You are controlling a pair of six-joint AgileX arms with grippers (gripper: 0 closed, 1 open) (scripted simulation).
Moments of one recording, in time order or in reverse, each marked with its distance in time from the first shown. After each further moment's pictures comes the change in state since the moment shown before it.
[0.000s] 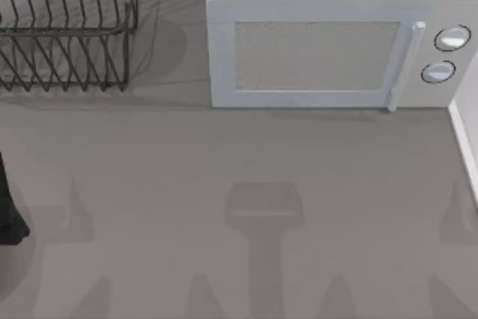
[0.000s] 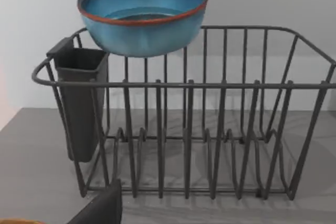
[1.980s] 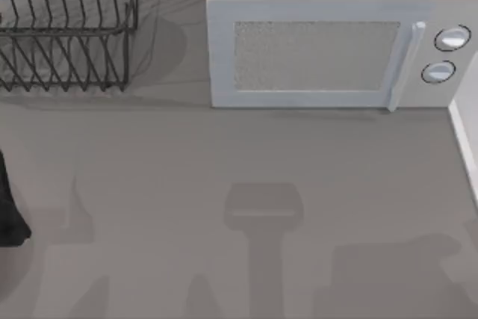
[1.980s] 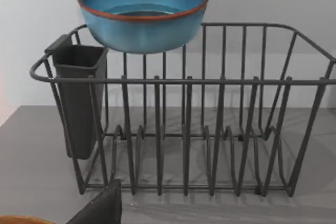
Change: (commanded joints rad) left arm 0.000 -0.005 -0.004 -0.003 0.000 0.000; right arm -0.171 1.360 0.855 -1.058 -0.002 -0.467
